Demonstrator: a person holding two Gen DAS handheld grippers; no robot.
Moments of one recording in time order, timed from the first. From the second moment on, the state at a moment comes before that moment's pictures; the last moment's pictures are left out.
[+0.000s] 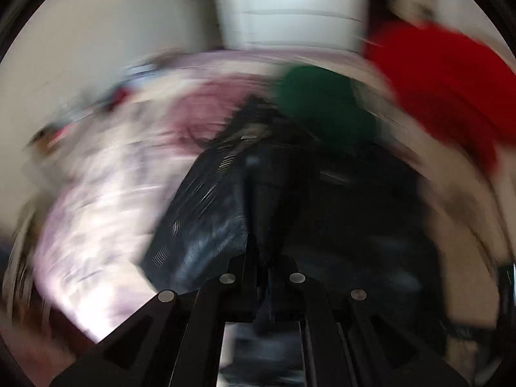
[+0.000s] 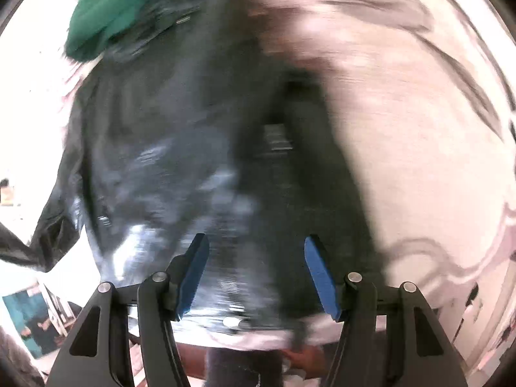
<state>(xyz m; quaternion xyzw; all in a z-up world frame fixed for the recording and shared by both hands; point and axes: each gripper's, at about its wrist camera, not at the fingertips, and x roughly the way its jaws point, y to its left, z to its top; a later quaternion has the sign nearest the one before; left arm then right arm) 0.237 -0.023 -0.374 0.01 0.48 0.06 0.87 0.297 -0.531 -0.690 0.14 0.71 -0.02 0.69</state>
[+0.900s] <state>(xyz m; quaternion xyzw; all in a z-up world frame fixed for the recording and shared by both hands) 0.187 -0.026 -0.469 -0.02 0.68 0.02 0.73 0.308 -0.579 -0.713 0.23 0.71 0.09 0.66</state>
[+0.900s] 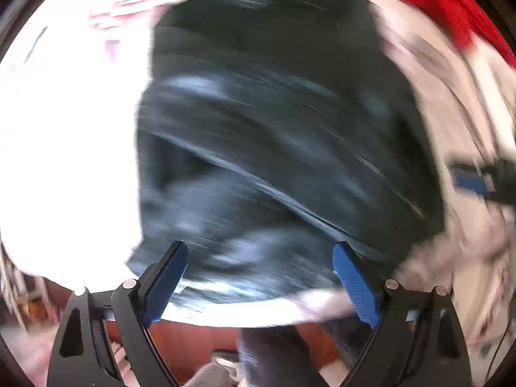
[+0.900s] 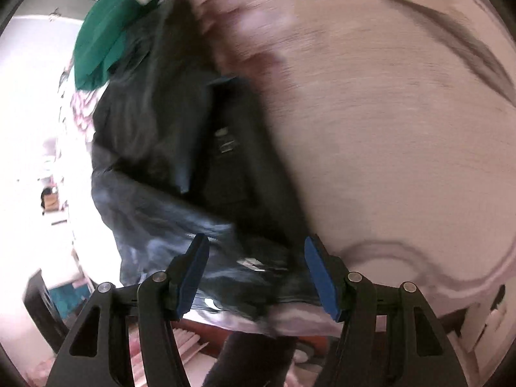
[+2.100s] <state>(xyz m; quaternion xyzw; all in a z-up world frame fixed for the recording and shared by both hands) 0.324 0.075 -0.465 -0.01 0.58 0.14 0.80 0.361 -0.538 -0.704 0.20 0.69 0.08 0.69</state>
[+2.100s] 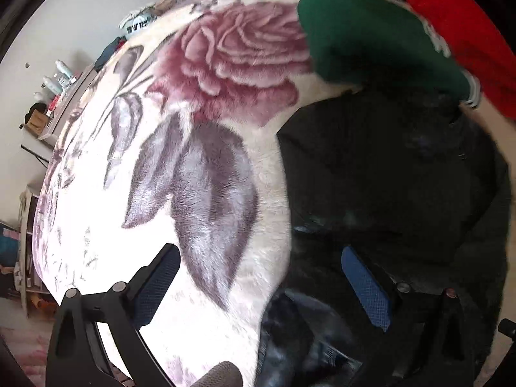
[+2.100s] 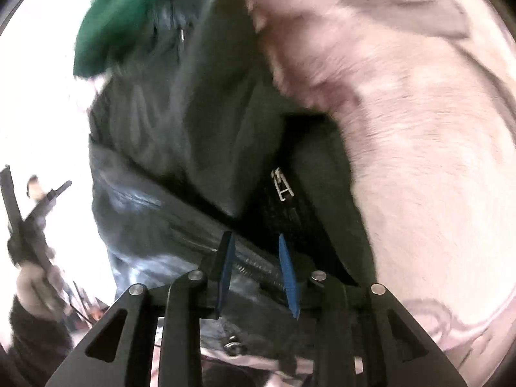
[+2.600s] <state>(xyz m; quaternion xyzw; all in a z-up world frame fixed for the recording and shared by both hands) 0.331 0.048 -0.528 0.02 0.64 0.11 0.76 0.368 -0.517 -0.737 0.16 0.76 0.05 0.63</state>
